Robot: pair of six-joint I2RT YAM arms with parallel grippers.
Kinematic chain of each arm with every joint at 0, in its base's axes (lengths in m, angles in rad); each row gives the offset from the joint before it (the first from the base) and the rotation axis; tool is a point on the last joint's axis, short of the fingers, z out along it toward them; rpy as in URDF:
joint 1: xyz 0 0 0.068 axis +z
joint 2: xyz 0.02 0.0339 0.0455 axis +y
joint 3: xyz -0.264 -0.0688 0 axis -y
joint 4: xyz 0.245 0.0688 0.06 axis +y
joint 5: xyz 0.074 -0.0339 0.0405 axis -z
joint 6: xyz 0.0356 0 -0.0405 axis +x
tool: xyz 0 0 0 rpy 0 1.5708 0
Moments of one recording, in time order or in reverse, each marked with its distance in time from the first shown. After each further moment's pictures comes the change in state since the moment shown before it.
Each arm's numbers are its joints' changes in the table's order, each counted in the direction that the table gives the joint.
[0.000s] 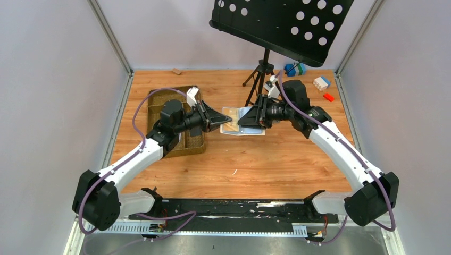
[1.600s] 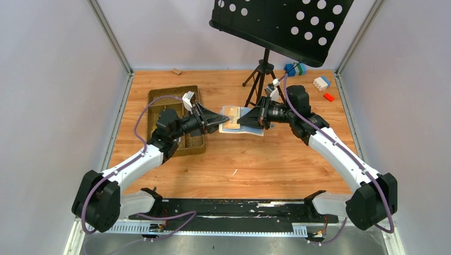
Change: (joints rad) left arm 0.018 -0.013 -0.156 -0.316 0.009 -0.205; right arm -0.019 -0.033 -0.167 -0.311 -0.079 0.236
